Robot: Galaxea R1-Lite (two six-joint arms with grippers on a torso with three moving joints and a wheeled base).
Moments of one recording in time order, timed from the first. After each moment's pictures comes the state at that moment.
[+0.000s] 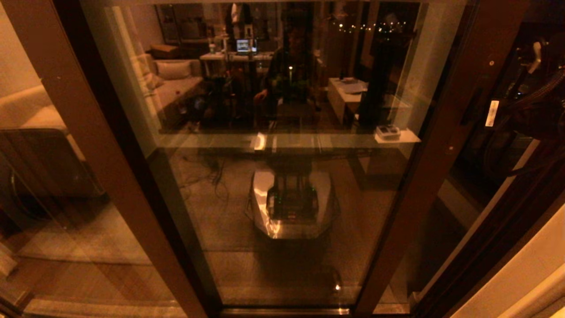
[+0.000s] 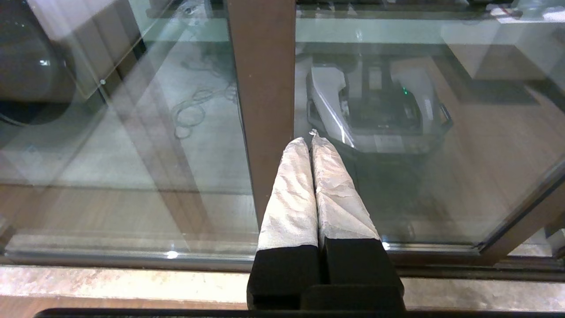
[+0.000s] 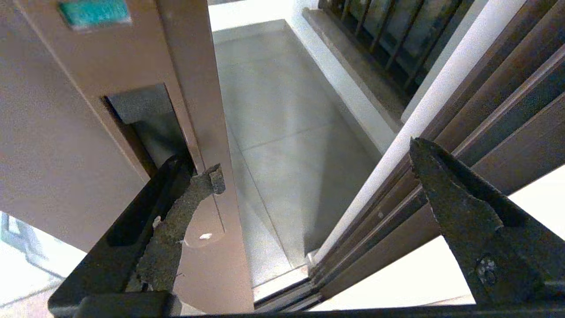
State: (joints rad) left arm 0.00 0.00 -0.01 0.03 0.00 0.01; right arm 0.01 1.60 -1.29 -0.09 -0.46 0.06
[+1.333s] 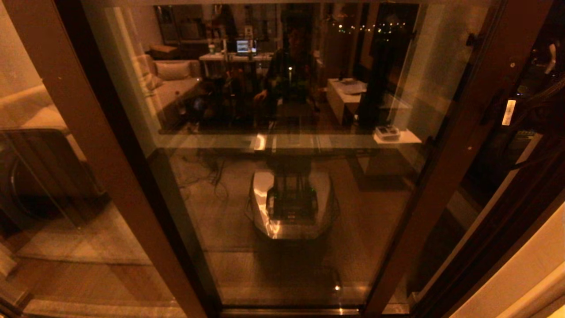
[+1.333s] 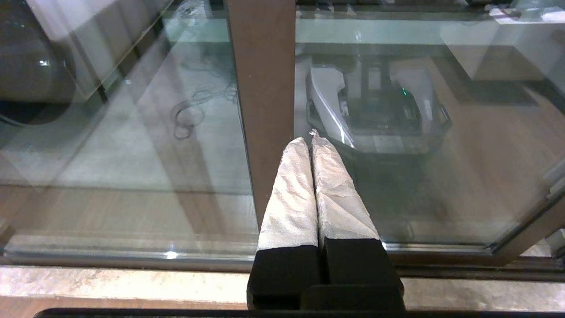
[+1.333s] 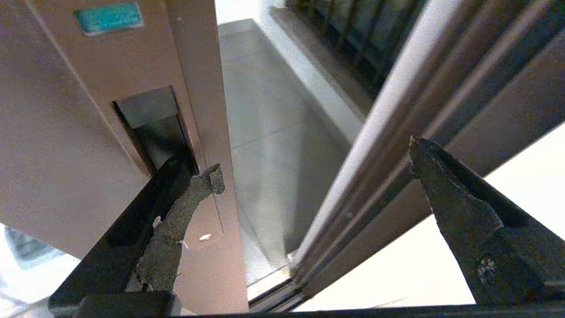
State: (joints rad) left arm 0.00 0.00 -0.01 0.03 0.00 0.01; right arm -0.10 1.63 -1.32 -0.08 -0.46 0.04
